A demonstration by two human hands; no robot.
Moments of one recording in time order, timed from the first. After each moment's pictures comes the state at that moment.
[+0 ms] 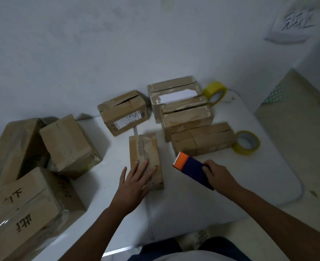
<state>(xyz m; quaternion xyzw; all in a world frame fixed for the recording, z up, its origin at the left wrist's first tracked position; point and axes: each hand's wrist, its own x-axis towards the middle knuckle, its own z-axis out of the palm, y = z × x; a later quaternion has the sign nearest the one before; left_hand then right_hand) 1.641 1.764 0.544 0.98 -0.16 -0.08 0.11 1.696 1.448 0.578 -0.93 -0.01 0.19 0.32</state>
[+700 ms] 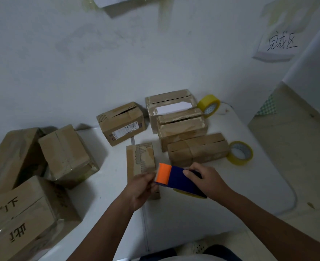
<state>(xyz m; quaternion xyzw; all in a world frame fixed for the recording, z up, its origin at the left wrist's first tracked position) 1.676 1.700 0.618 0.54 0.29 -0.25 0.75 1.693 1.470 0.630 -0.89 -0.08 0.14 0.42</state>
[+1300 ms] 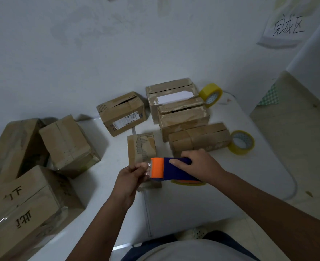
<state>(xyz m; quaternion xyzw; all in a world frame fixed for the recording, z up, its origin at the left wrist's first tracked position) 1.650 1.720 0.625 0.59 0.30 -0.11 0.74 1.709 1.493 0.643 -0.93 -0.15 0.14 0.29</state>
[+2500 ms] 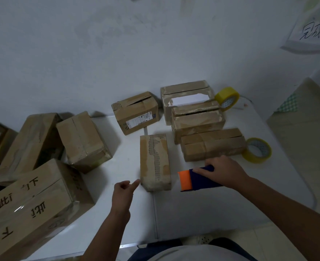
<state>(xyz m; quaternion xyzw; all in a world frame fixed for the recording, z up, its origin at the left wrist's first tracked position) 1.615 1.760 0.574 0.65 0.46 -0.06 0.60 1.727 1.463 0.619 -0.96 -0.18 0.15 0.13</state>
